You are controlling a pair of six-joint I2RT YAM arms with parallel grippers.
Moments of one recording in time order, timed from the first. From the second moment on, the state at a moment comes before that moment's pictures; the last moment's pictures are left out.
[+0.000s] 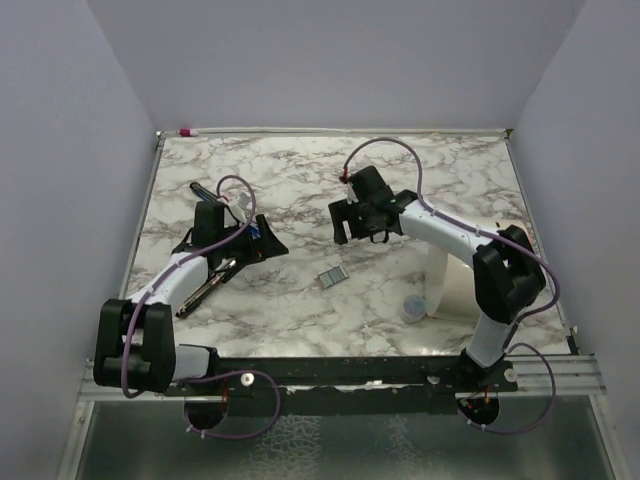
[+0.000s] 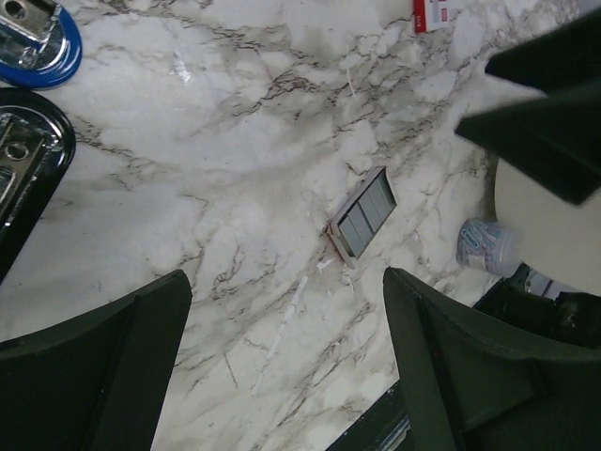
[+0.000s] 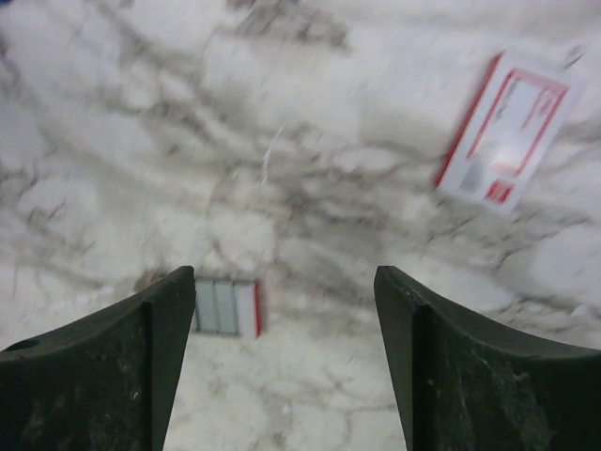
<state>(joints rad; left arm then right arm) -0.10 1.32 0.66 -0.14 0.62 -0.46 0.66 1.72 1.24 -0.47 -0.05 0.26</state>
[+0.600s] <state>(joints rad) -0.13 1.18 0.81 -0.31 0.57 -0.34 0.48 2.17 1.71 -0.59 0.07 0.19</state>
